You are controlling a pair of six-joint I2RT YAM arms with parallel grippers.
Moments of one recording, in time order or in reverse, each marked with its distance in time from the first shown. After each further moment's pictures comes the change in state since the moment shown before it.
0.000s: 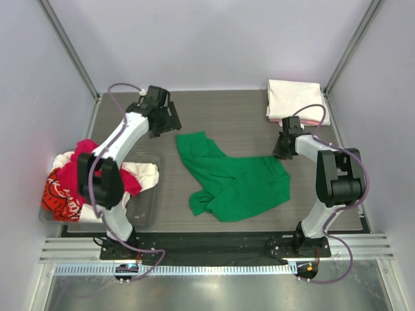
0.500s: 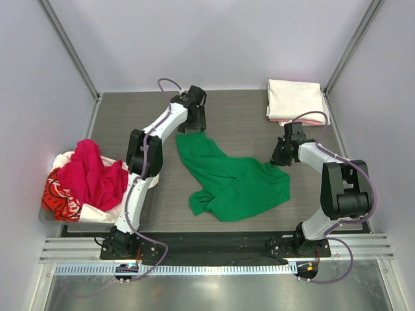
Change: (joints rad) left arm -0.137 0.701 0.687 -0.142 -0.092 0.075; right arm 0.002 -0.144 -0.119 -0.018 -0.160 0.019
